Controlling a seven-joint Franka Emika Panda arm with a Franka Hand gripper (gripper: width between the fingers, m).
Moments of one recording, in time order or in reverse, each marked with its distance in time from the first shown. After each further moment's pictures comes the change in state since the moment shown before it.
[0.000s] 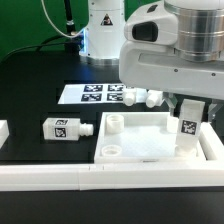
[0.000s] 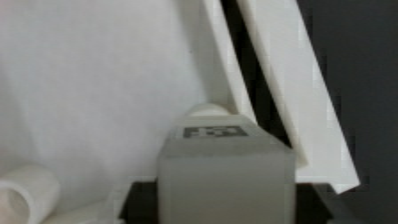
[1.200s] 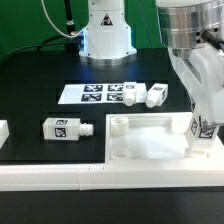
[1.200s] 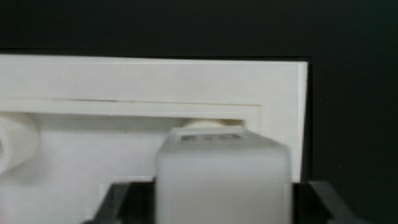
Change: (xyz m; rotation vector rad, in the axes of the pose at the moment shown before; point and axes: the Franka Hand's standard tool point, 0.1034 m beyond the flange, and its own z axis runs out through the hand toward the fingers) arm -0.003 -0.015 0.004 0.211 -0.030 1.102
